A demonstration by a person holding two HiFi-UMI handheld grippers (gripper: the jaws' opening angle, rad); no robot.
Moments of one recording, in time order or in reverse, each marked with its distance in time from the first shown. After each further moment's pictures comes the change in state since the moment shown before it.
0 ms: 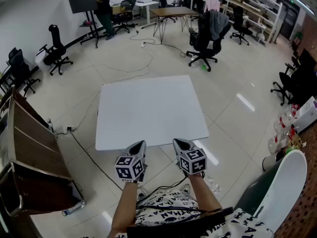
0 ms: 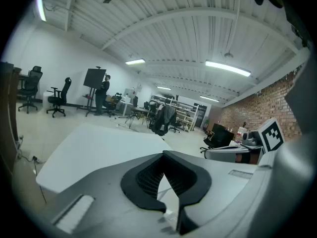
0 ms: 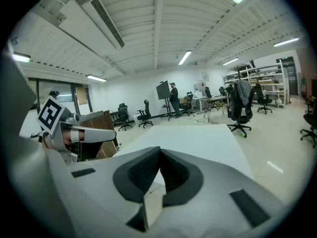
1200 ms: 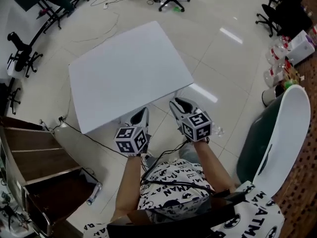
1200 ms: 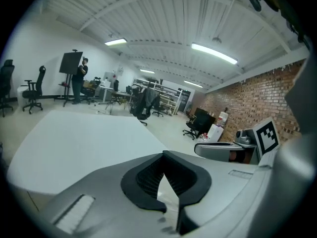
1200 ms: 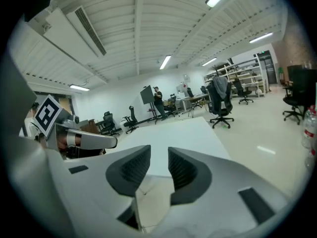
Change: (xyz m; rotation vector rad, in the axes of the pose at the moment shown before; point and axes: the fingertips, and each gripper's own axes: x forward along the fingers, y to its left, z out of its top) left arm 0.053 -0.079 -0.047 0.075 0.185 -0.186; right arm -0.041 -0.059 -0.047 0.141 -0.048 -0.129
